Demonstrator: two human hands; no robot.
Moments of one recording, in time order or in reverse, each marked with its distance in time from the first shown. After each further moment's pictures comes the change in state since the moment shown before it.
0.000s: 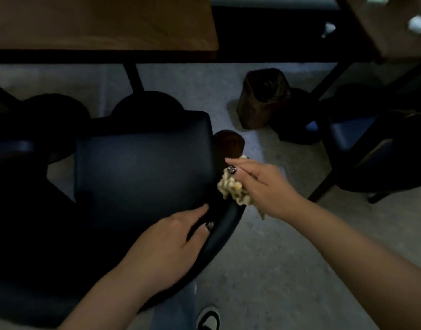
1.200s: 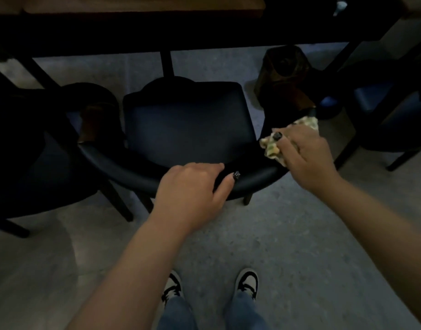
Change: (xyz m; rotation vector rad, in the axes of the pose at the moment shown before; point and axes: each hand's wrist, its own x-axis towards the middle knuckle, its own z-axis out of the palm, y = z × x) left_hand -0.111 -0.088 -0.038 0.454 0.412 0.236; right_hand -0.077 -0.059 0.120 -0.368 0.514 -0.159
